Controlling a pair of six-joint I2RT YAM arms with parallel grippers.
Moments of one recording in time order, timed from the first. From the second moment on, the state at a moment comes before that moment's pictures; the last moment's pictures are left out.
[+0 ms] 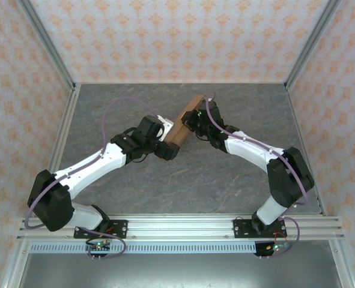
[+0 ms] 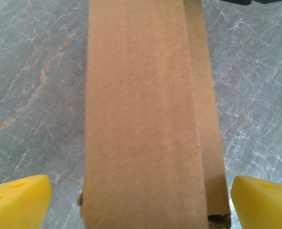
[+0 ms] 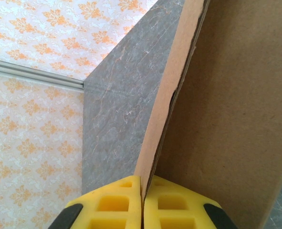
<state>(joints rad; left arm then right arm) -0.63 1.40 1.06 -0.50 -0.02 -0.09 0.59 1.62 1.10 0.04 -0.08 1.06</state>
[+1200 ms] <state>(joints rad) -0.46 1.37 1.07 -0.49 0.17 0.11 0.48 1.33 1.12 -0.32 -0.04 0.74</state>
